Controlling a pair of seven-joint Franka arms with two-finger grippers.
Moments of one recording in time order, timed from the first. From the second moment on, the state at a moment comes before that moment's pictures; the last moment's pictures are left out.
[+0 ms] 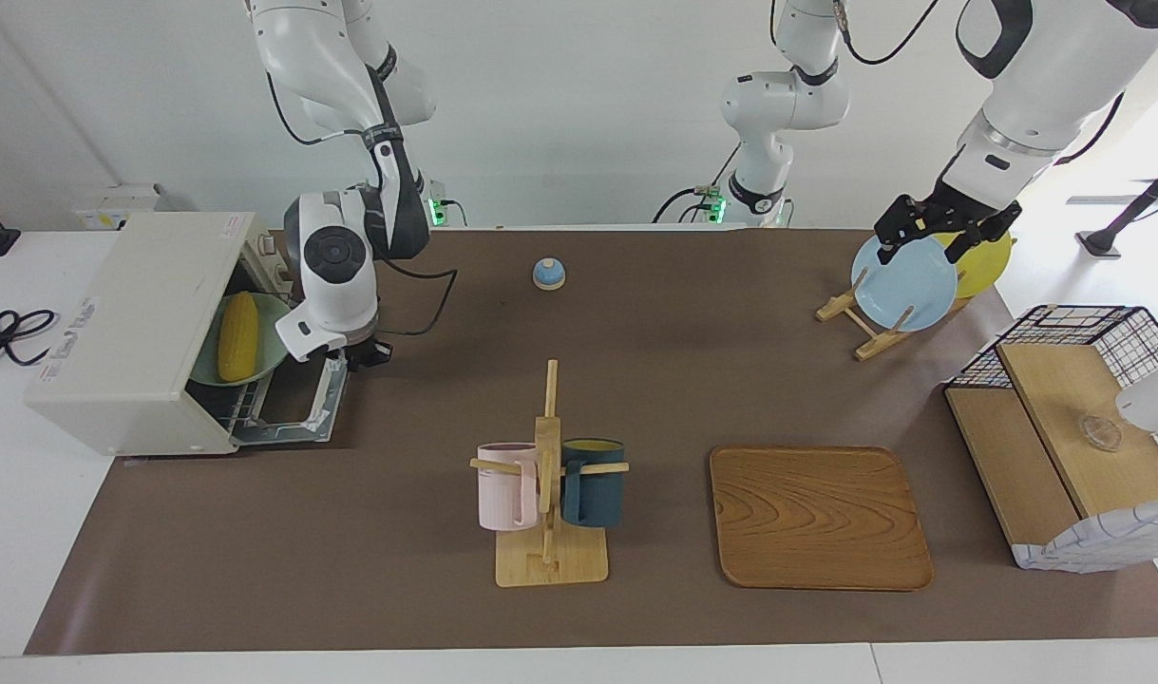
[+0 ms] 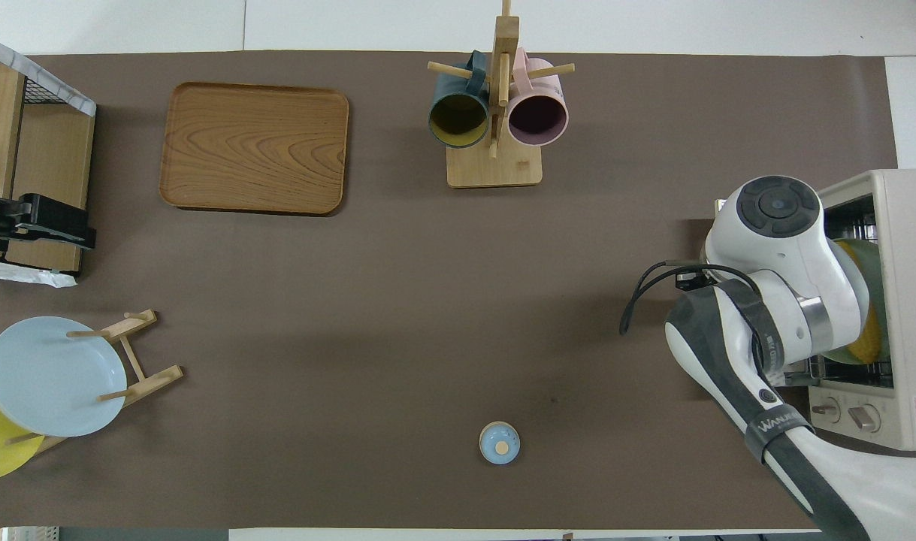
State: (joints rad) left arm -0.07 -0.01 0.00 -1.57 -0.02 1.52 -0.01; right arm 0.08 0.12 0.05 -2.11 -0.31 1.99 0.39
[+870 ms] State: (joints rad) left arm -0.07 -0.01 0.00 -1.57 -0.02 1.52 -0.01; right arm -0.07 0.03 0.01 -1.83 -0.26 1.69 0.01
